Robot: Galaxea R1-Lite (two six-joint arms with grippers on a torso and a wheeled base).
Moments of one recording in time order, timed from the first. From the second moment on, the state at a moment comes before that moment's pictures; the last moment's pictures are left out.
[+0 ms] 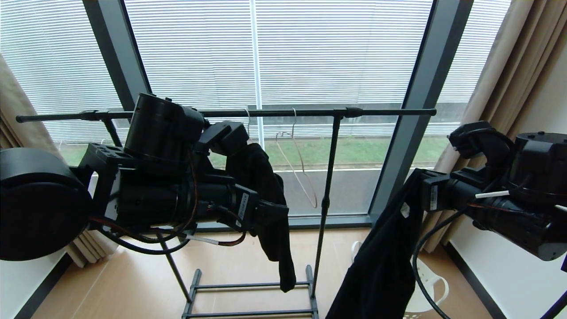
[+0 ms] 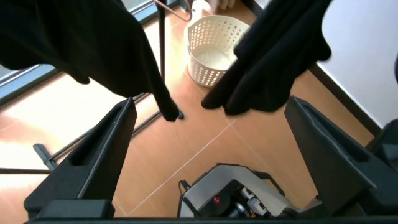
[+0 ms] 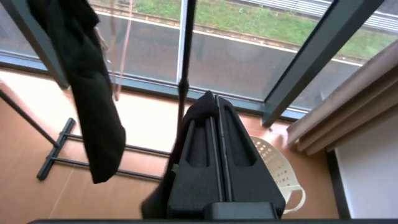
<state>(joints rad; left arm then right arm) -0.64 1.64 -1.09 0.02 -0.12 -0.07 0.39 1.53 -0.65 -0.61 -0.29 0.01</state>
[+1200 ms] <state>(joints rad) -0.60 1.87 -1.15 -0.13 0.06 -0.08 0.39 1.55 -0.65 -0.63 -0.29 0.01</state>
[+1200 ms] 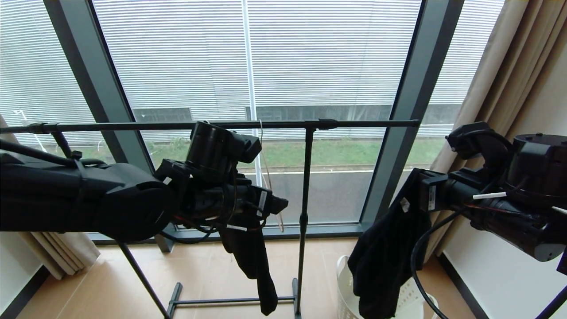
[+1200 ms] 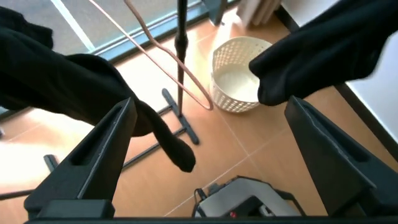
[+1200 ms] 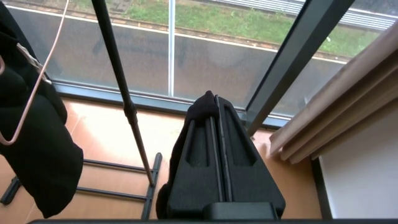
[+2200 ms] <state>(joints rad) -0.60 2.17 -1.45 -0.10 0.17 -0.17 0.40 1.56 -0.65 -0.63 -0.29 0.01</state>
